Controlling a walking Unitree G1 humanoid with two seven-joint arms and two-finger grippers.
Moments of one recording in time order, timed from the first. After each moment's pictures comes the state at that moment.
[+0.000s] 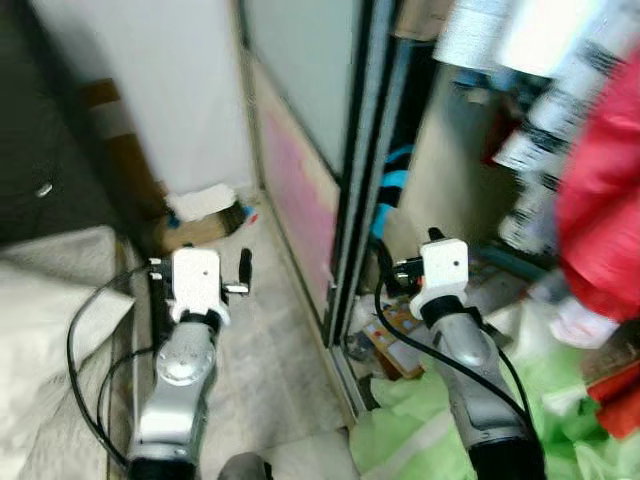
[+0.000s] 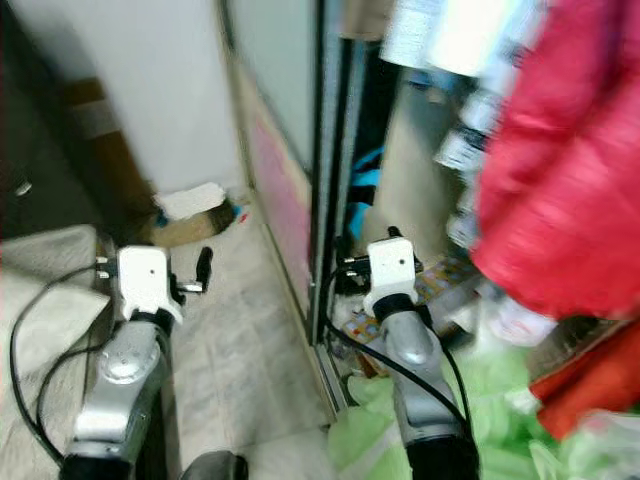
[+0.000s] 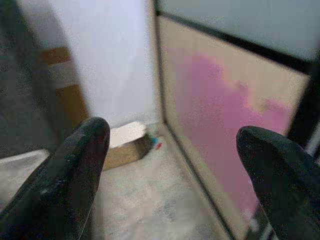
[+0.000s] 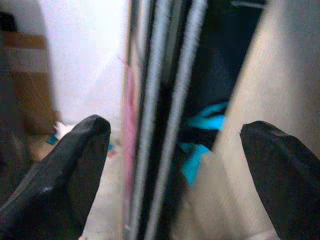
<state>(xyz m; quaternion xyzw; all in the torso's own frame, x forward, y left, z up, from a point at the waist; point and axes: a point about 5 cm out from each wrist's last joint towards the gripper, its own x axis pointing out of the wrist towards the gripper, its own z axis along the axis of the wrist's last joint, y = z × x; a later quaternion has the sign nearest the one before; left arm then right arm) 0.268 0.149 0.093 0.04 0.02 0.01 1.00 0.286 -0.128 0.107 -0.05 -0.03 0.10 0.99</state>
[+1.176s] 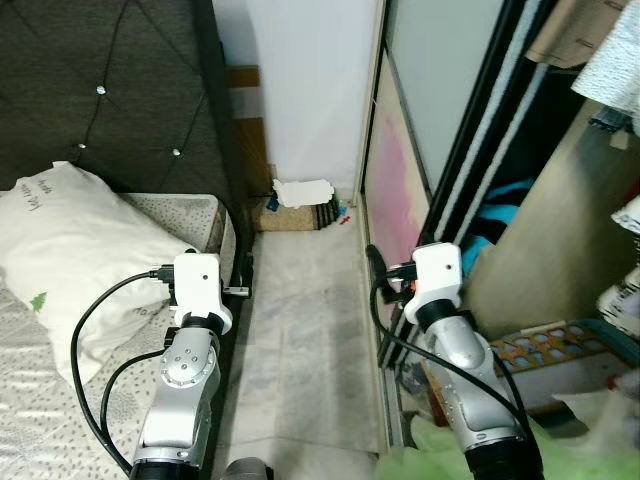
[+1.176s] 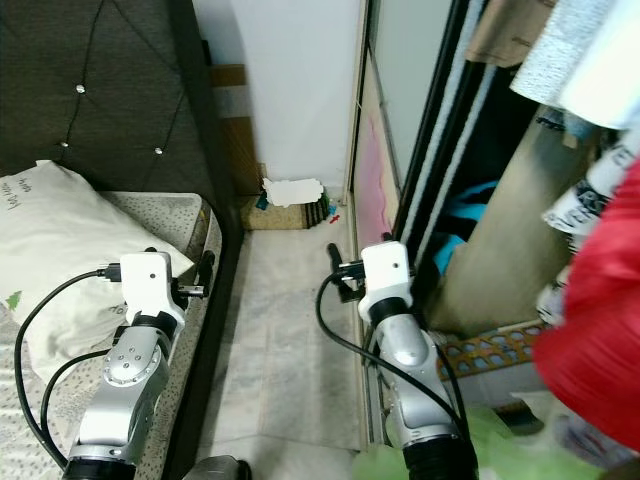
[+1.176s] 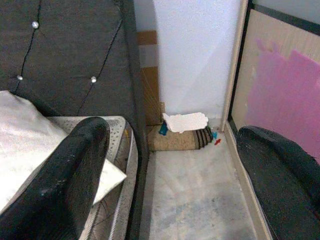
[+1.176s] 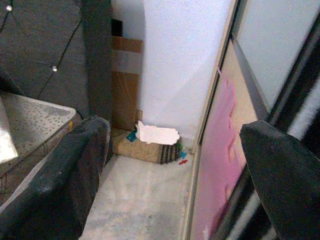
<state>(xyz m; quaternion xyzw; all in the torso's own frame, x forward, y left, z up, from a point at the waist) 0.267 0.143 0.088 0.02 0.03 0.00 1.00 0.282 -0.130 0.095 -0.06 -0.01 0.10 0.99</state>
